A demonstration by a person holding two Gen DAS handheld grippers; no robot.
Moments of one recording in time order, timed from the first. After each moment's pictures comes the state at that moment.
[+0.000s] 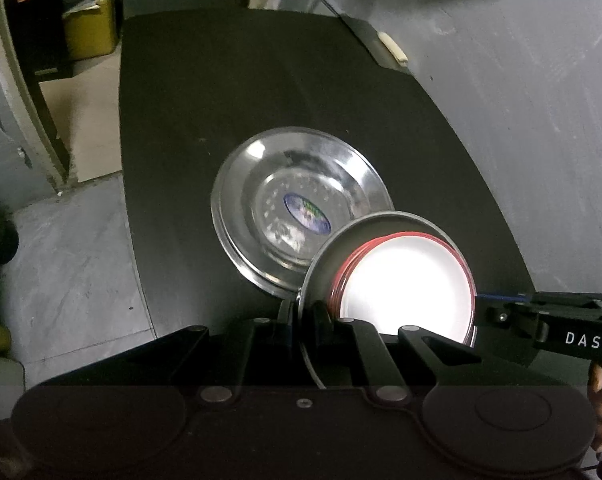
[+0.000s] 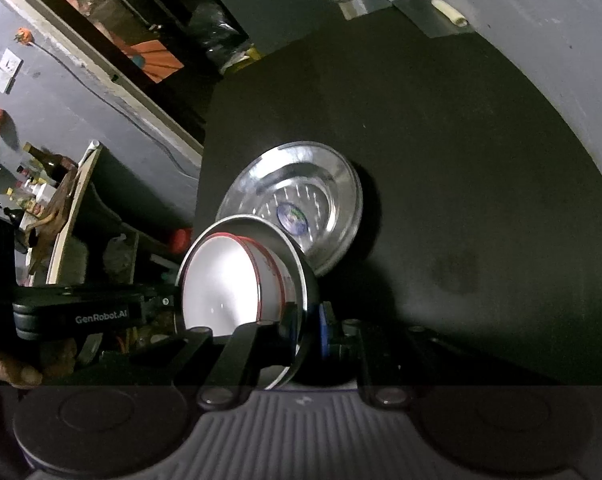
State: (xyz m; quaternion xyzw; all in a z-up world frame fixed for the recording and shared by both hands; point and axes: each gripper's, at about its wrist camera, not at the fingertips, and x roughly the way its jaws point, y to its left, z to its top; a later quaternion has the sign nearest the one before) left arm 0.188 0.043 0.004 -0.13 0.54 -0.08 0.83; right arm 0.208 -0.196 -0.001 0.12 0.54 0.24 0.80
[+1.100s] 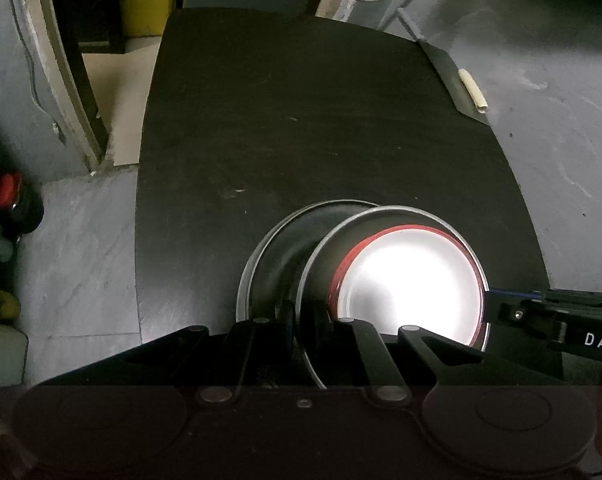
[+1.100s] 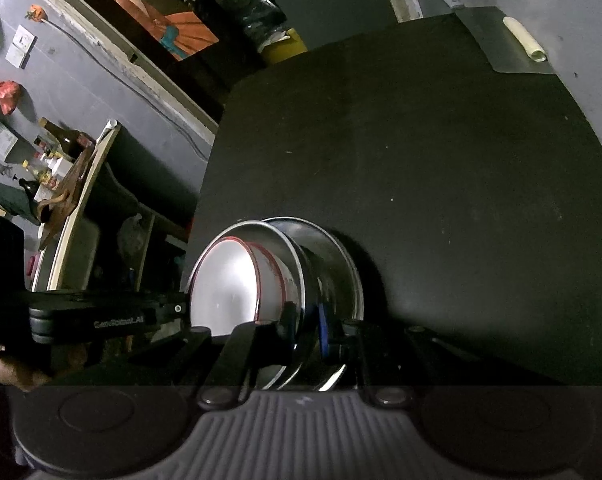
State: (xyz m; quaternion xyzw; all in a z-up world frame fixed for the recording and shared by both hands) left arm 0.275 0.054 -0.023 -0.17 0.55 0.01 0.82; right arm 0.325 -0.177 -0.014 0.08 0.55 0.31 0.77
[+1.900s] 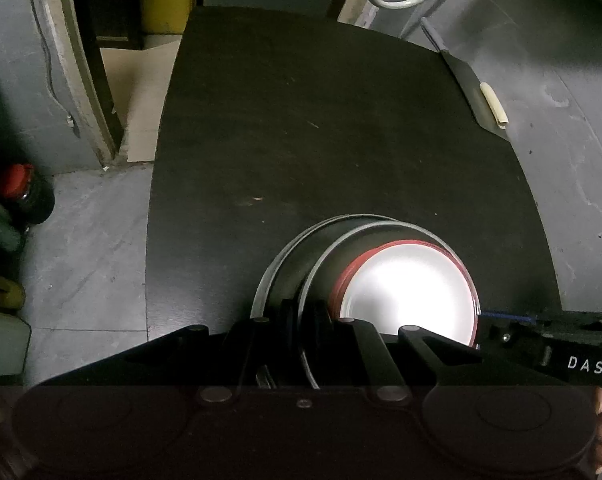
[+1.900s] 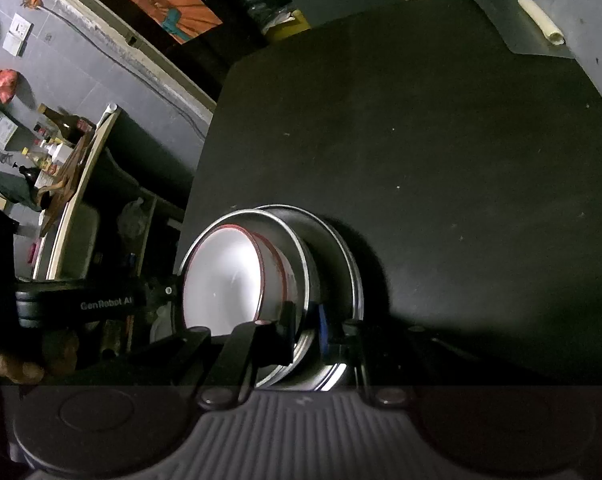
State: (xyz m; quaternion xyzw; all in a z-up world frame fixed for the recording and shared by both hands) left arm 0.276 0.057 -0.027 -0.18 0.54 0.04 0.82; right arm 0.338 -0.169 -0.033 0.07 0.57 0.32 0.75
